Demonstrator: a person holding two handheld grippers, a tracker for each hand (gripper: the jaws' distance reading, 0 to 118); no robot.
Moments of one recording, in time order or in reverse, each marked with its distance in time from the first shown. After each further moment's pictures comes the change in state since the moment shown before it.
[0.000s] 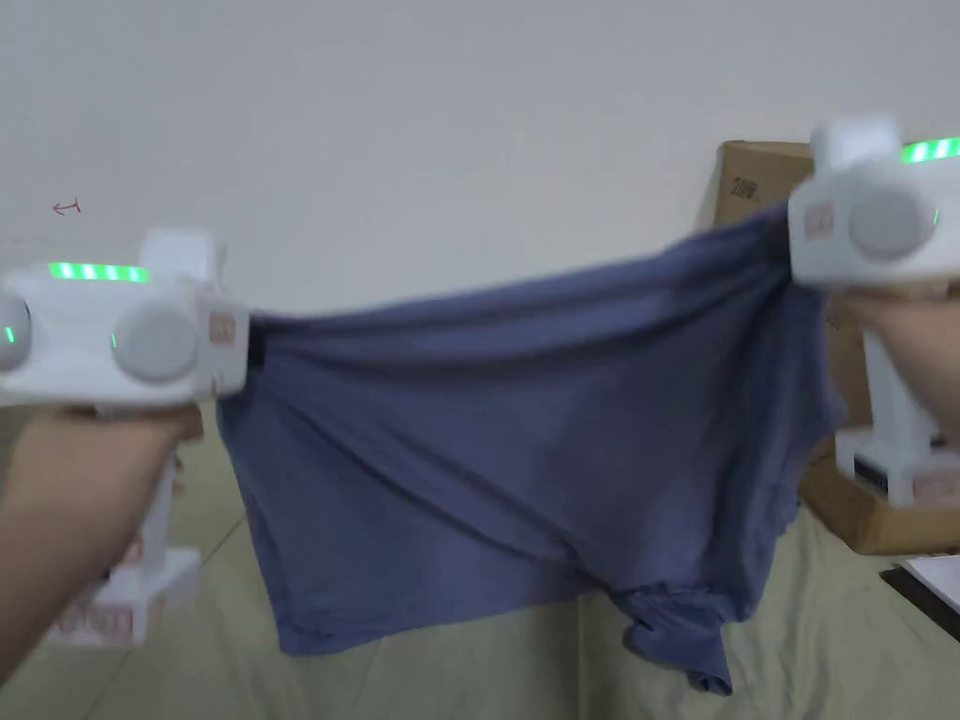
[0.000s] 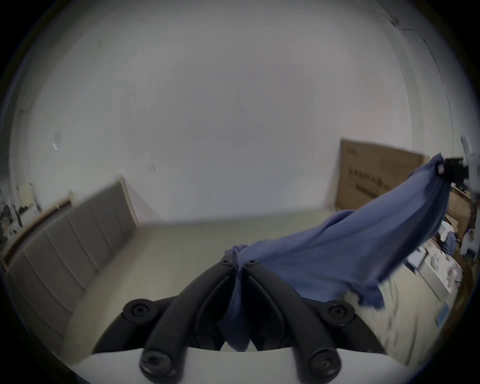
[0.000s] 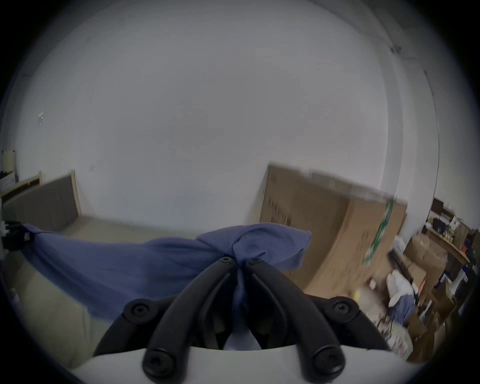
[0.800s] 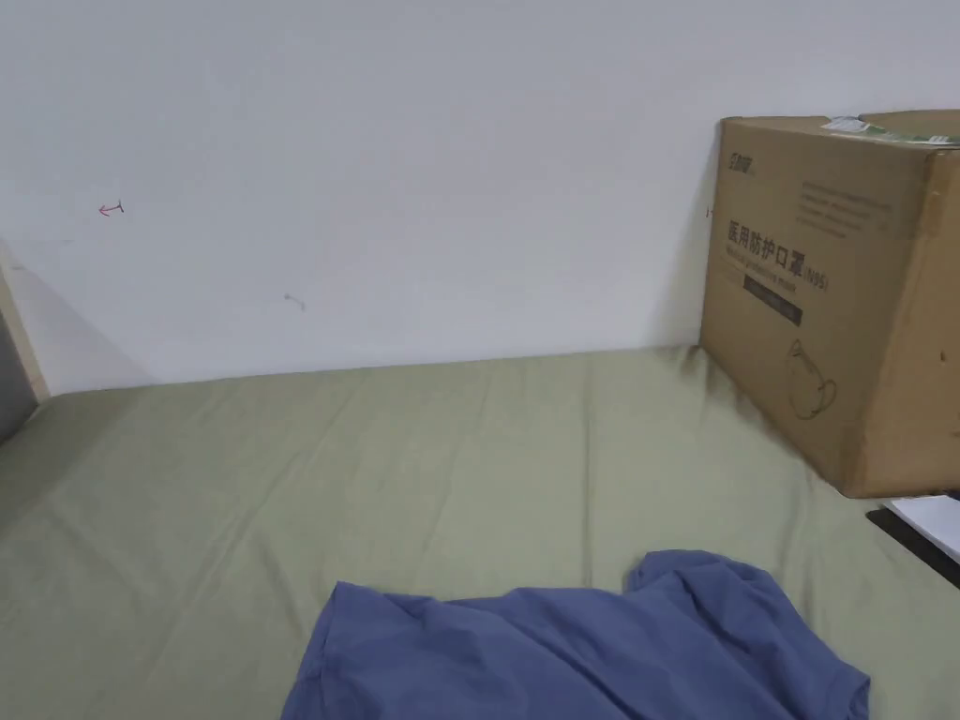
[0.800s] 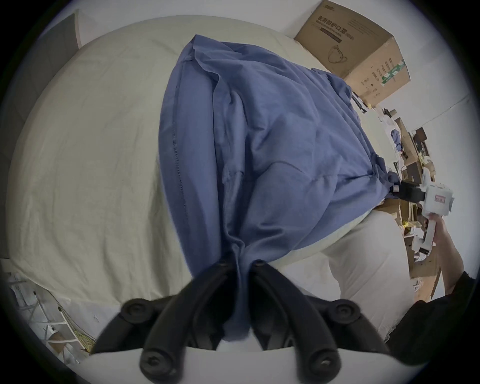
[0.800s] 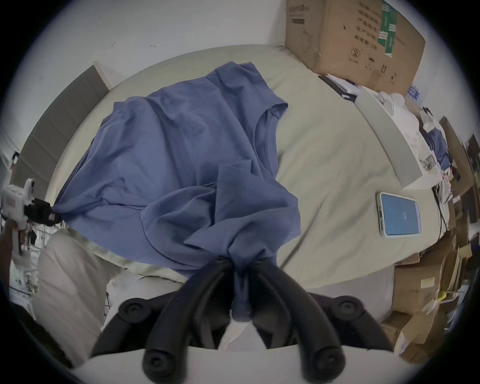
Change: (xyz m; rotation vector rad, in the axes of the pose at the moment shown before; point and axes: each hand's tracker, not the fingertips) left arm -0.009 -0.316 0.186 -0.908 -0.351 0.099; right arm 0.069 -0.353 0.229 -0.819 0.279 -0.048
